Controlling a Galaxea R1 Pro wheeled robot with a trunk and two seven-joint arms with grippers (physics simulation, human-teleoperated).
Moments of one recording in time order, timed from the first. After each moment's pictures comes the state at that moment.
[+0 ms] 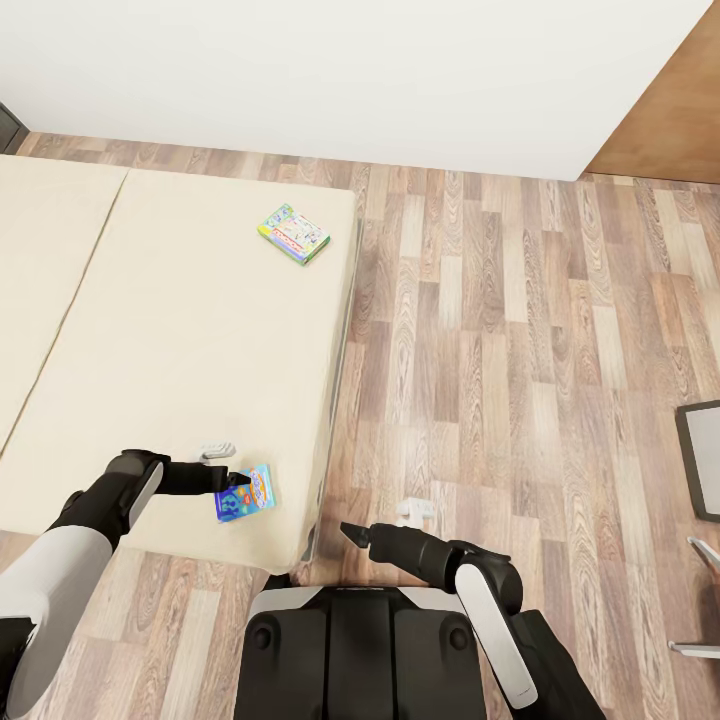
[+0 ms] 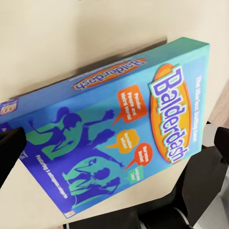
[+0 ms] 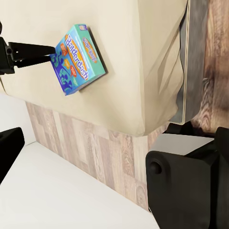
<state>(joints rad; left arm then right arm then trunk) -0.92 0.26 -0.02 -0.61 0.01 0.74 -0.63 -0.33 0.08 0.25 -1.48 -0.59 0.79 0.11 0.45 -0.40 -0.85</state>
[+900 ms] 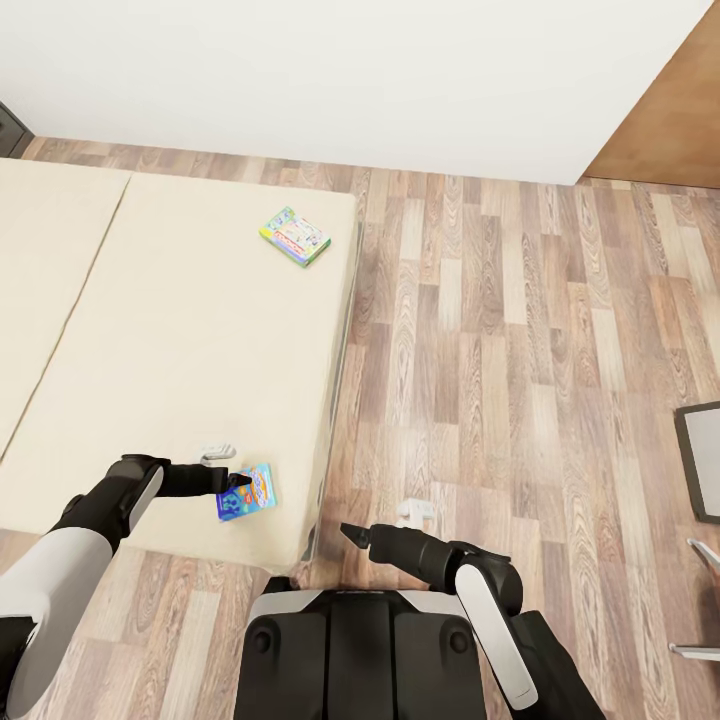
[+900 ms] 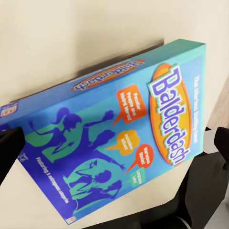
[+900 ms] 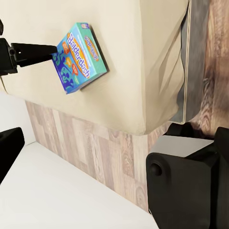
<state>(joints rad) -0.92 0.26 -0.02 -0.57 0.01 0.67 -0.64 -0.32 0.08 0.25 -1.48 -0.59 0.79 0.11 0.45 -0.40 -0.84</state>
